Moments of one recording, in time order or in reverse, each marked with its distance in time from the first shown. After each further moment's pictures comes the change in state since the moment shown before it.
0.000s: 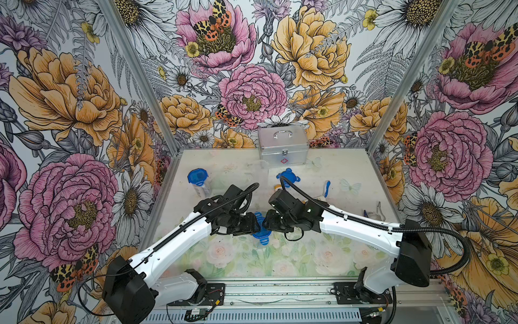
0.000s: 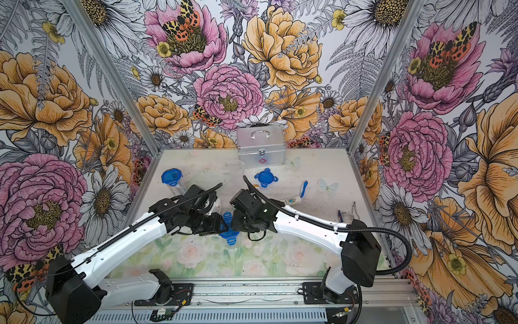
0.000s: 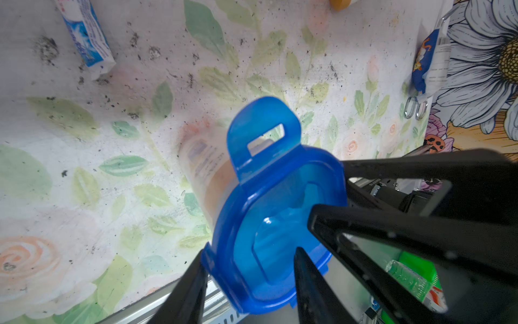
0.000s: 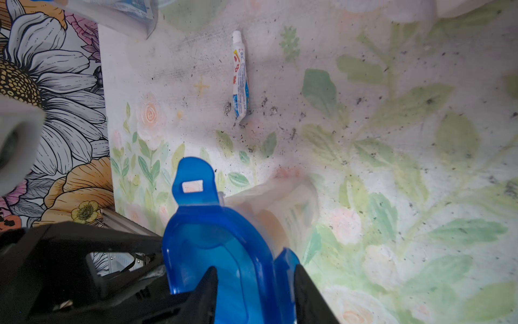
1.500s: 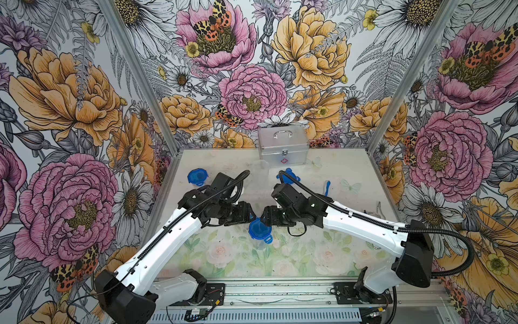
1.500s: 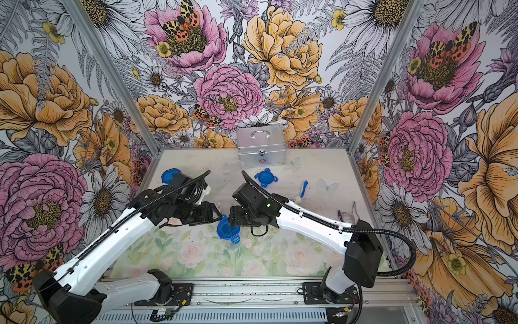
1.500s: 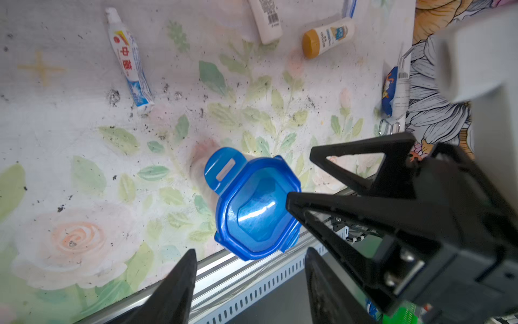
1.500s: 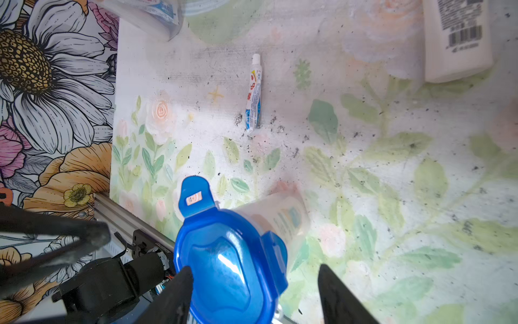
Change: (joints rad) left arm 0.100 -0.004 0.241 -0.176 -0.050 0.095; right arm -0.039 -0.028 0.056 -0.071 -0.008 -0.166
